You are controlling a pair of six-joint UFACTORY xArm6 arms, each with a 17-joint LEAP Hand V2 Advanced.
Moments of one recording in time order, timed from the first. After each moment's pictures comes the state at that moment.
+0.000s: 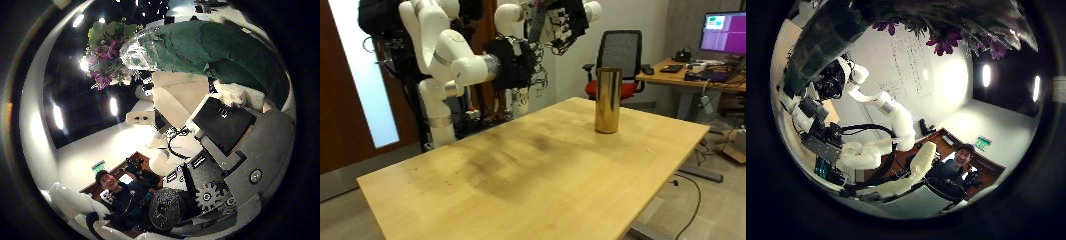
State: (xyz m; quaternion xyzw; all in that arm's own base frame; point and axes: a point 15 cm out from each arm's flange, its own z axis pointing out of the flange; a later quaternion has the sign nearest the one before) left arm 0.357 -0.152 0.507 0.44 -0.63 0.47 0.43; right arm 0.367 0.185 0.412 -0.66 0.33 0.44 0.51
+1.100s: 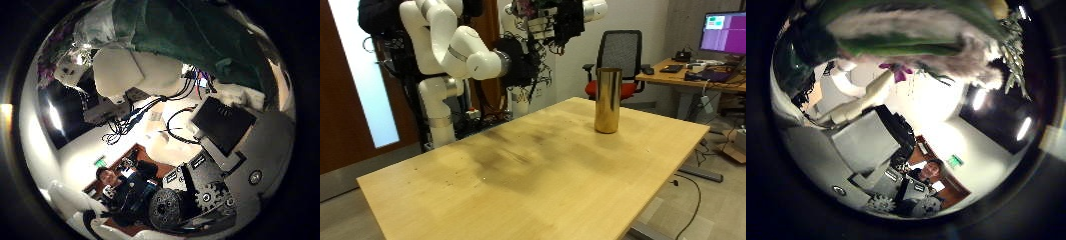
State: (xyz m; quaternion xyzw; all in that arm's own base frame) left arm 0.334 -0.180 0.512 0.43 -0.64 0.28 0.57; right arm 0.349 0.213 0.405 -0.69 0.31 0.45 0.48
